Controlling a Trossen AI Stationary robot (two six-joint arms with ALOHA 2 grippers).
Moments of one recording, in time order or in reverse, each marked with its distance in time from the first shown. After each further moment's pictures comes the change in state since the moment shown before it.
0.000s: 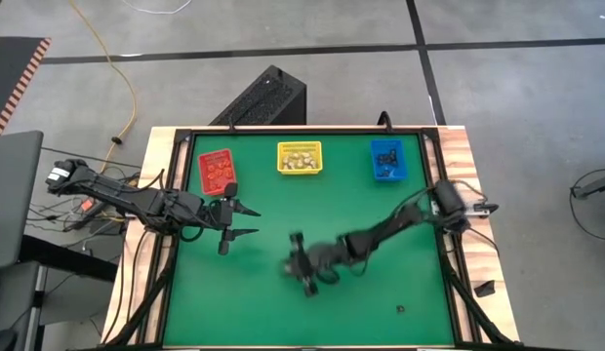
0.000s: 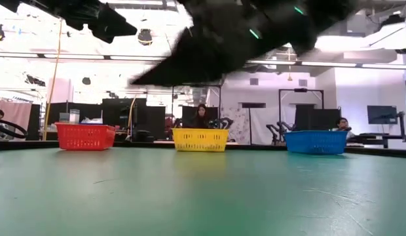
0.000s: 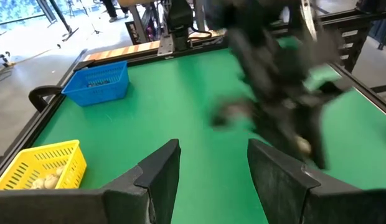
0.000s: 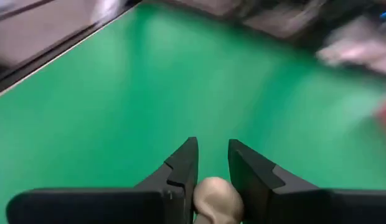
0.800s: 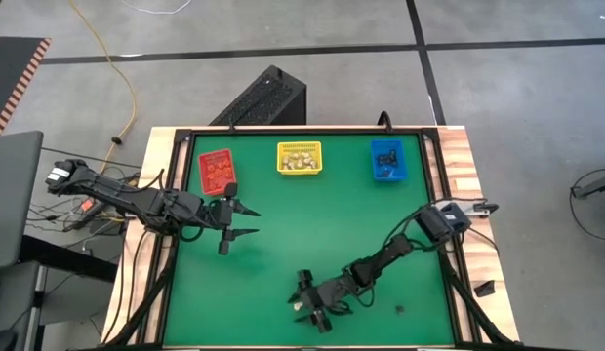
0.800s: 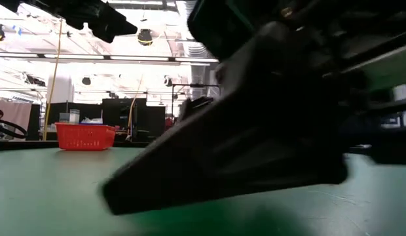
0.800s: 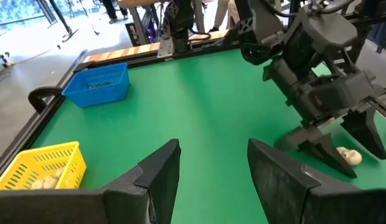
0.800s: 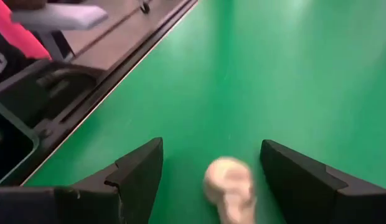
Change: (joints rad) left arm 0.000 0.000 0.000 0.011 0.003 -0.005; right arm 0.180 0.205 -0.012 0.211 -0.051 0.288
